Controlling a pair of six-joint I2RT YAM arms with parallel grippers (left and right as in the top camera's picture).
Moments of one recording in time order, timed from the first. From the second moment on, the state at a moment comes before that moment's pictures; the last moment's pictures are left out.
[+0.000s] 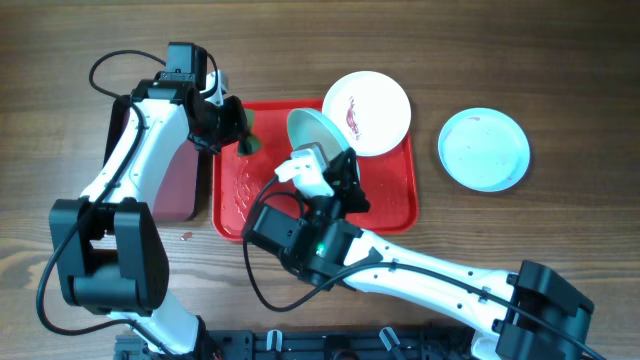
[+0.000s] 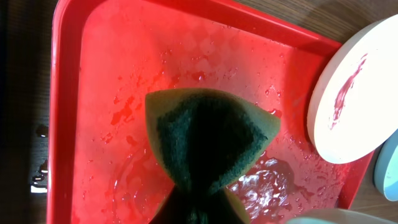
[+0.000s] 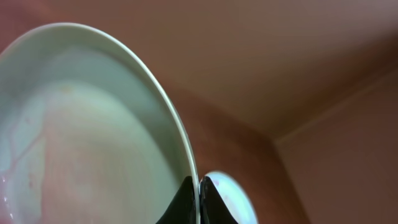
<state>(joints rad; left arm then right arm) -0.07 1.82 1.36 -0.83 0.32 -0.38 1.15 1.66 1.17 -0.63 1.39 0.38</state>
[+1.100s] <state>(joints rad) -0.07 1.82 1.36 -0.83 0.32 -0.38 0.34 1.31 1.17 -0.78 0.24 0.44</state>
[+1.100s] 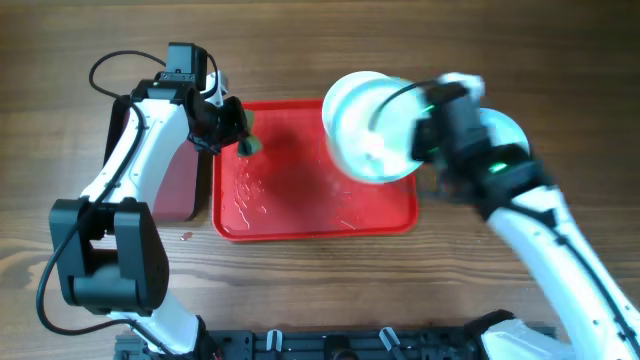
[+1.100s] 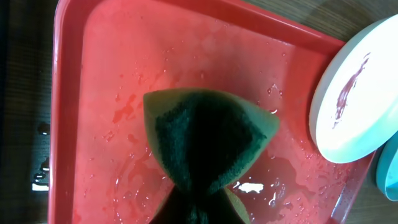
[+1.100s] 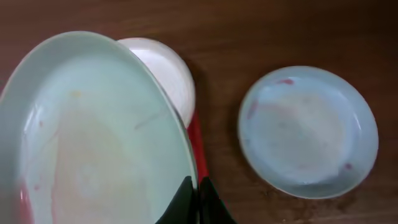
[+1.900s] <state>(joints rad) -0.07 1.82 1.36 -0.83 0.30 -0.38 -0.41 1.62 0.99 -0.57 -0.17 0.40</state>
